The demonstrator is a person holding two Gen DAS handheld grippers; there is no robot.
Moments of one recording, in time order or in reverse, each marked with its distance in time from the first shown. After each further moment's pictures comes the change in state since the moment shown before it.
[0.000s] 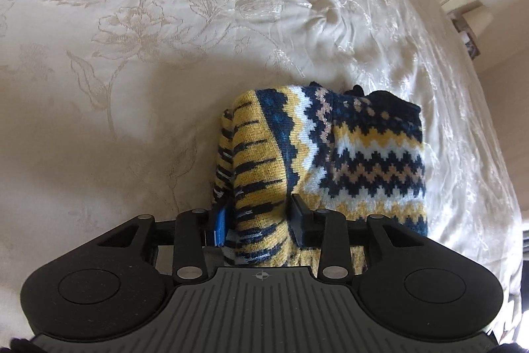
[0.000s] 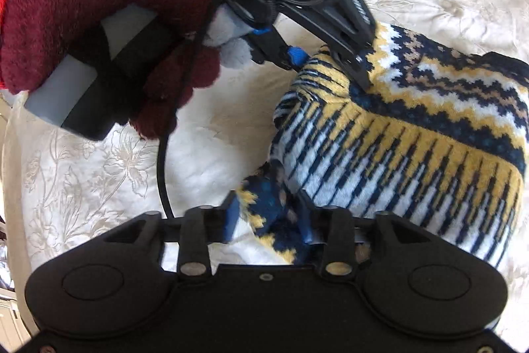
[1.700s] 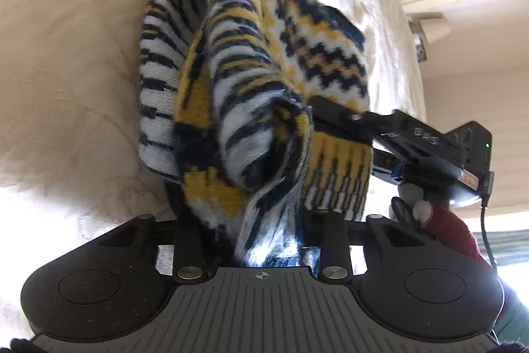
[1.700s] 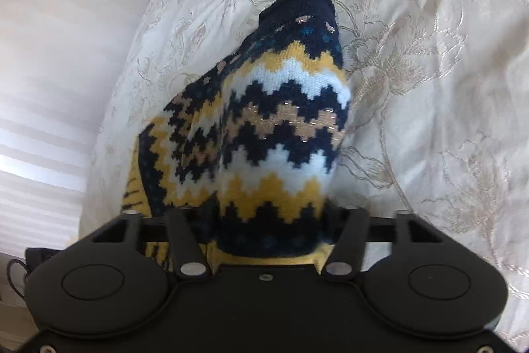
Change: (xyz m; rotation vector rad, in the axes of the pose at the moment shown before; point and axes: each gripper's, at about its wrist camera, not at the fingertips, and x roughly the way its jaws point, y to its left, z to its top) left arm 0.031 -0.015 -0.089 -0.171 0.122 -0.338; right arm 0.024 -0.226 0.003 0.720 -0.036 0.226
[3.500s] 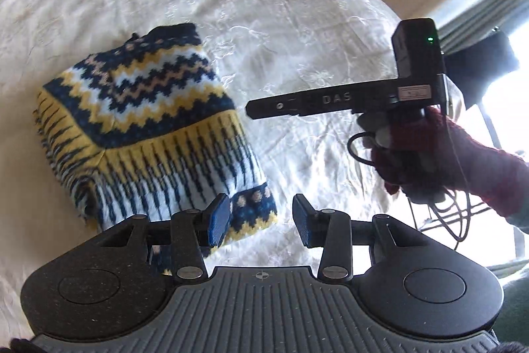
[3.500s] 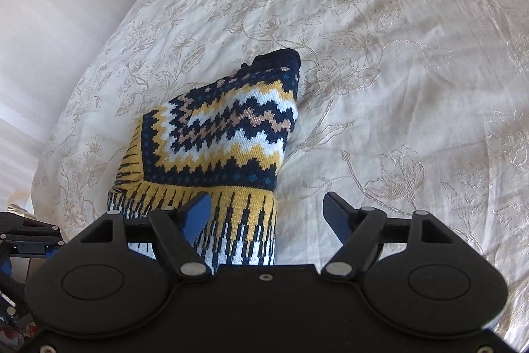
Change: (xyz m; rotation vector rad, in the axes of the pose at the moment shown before) left arm -0.034 -0.186 -0.257 0.712 0.198 0.096; right arm -0.121 0.044 -0.060 -0.110 -0.128 -0.259
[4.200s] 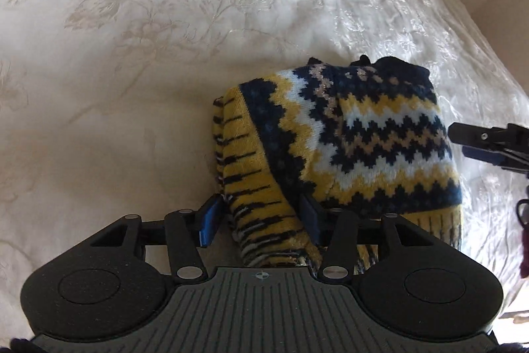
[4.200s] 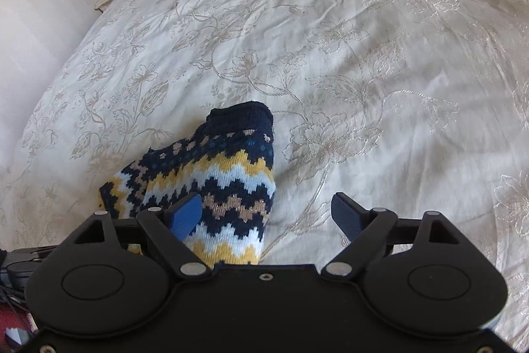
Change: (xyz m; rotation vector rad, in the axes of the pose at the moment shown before) left arm 0.037 0.132 -0.016 -0.482 -0.141 0.391; right arm 0.052 0.016 0.052 0.002 -0.059 -0.155
